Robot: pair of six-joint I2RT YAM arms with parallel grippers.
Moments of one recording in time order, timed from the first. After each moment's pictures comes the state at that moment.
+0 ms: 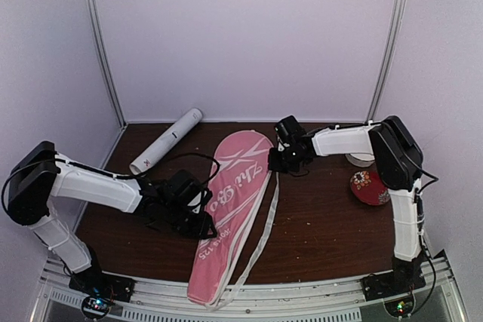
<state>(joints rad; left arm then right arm) -0.94 1.59 0.76 -0.25 0.15 -0.67 0.61 2.15 1.55 -0.33 -0.02 0.62</state>
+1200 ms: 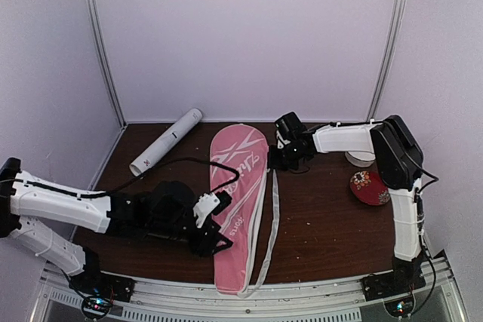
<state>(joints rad) -1.15 1.34 0.68 -0.06 0.05 -0.31 0.59 2.15 1.56 -0.34 -0.08 0.62</state>
